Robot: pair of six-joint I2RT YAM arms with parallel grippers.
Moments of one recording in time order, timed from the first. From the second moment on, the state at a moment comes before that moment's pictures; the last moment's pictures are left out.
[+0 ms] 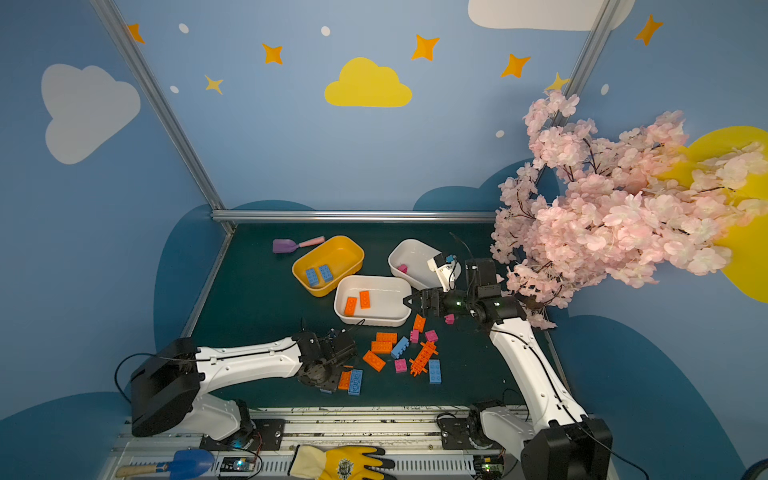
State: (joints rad) left arm -1.05 1.49 0.82 -0.84 -0.11 -0.87; right arm 0.22 1.10 0.96 -0.63 -0.79 0.13
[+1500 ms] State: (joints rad) left arm -0.30 2.15 1.97 -0.90 -0.08 -0.29; right arm 0.32 1.24 0.96 -0.47 -0.81 0.24
